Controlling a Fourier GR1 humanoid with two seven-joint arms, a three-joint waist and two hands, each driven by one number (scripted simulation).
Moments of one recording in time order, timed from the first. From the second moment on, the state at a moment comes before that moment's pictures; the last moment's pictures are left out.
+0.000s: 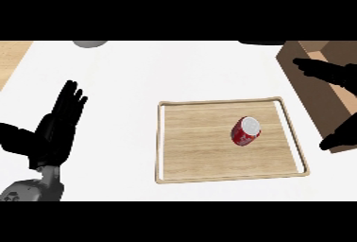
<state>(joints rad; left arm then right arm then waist) -0.10 0.30 -0.10 -1.65 0.30 0.27 0.16 -0.46 -0.76 0.08 -1.45 -0.19 0.59 0.28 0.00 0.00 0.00</state>
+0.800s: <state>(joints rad) -0.10 0.25 -0.04 -1.66 0.25 0.21 0.19 -0.41 -0.53 0.08 -1.57 -0.02 0.58 0.47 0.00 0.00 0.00</state>
